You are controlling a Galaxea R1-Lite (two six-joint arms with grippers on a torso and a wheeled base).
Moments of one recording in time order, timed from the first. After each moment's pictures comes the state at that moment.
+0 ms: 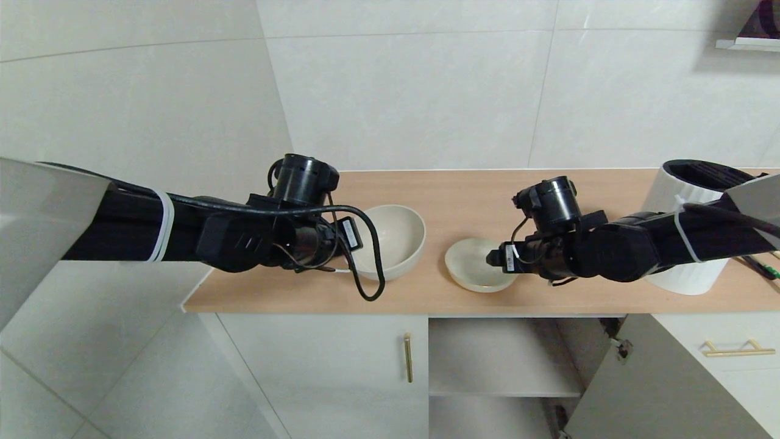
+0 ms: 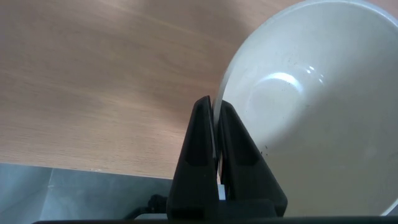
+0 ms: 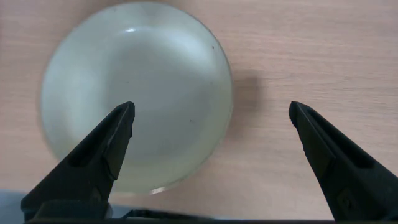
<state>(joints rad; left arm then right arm) -0.44 2.01 -1.37 0.00 0.21 -0.63 0.47 2.08 -1.37 -0.07 -0.30 0.27</state>
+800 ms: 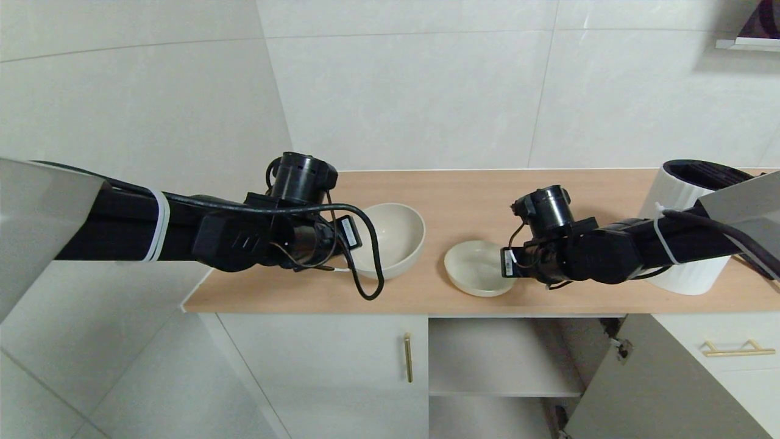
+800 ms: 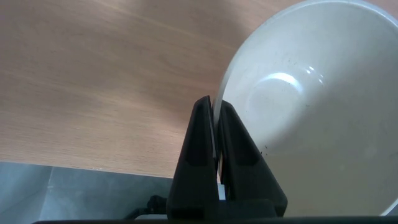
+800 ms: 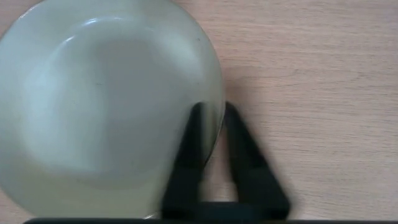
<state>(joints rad) -0.44 2.00 -1.37 0.00 0.21 -0.63 0.45 2.13 -1.39 -0.07 -0.29 0.27</state>
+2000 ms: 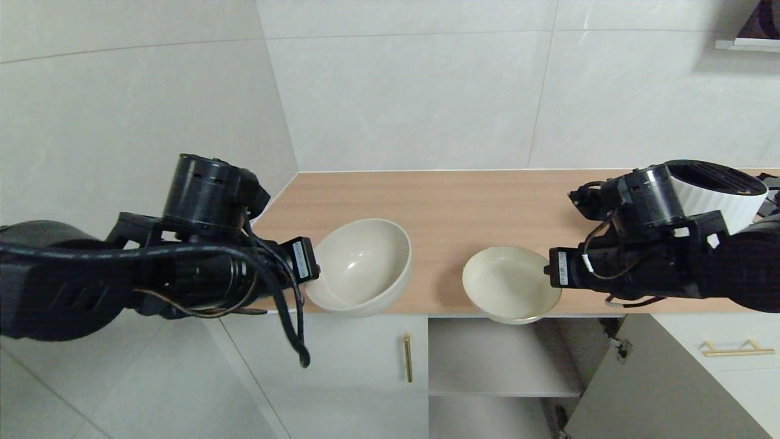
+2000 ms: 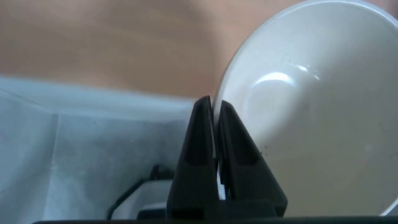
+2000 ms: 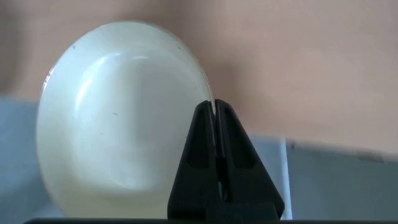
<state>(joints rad) -0.44 1.64 -1.01 -0.01 0.07 -0.58 0.45 1.73 -1.04 -0.06 -0.13 0.32</state>
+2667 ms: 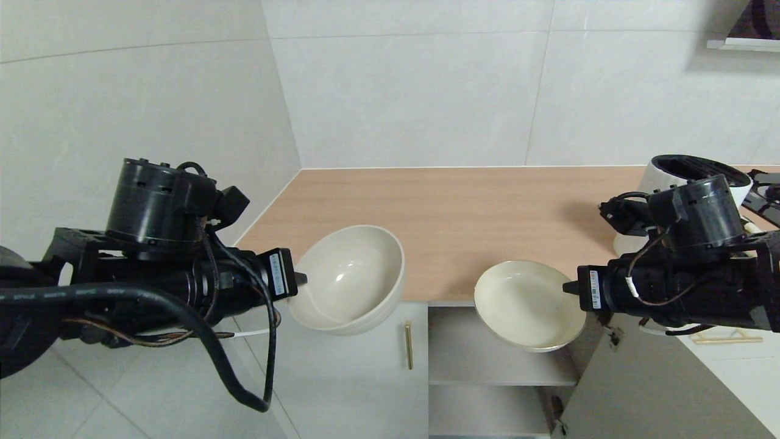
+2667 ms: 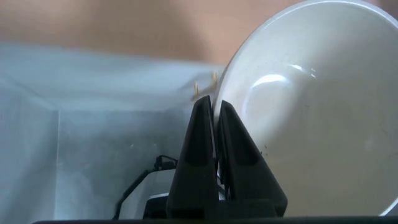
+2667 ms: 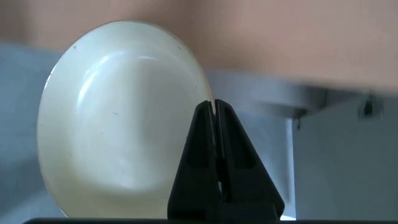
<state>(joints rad) -0.44 1.54 -0.93 -0.01 0.03 -0.55 0.45 1.59 -0.90 -0.07 -0.08 0.31</state>
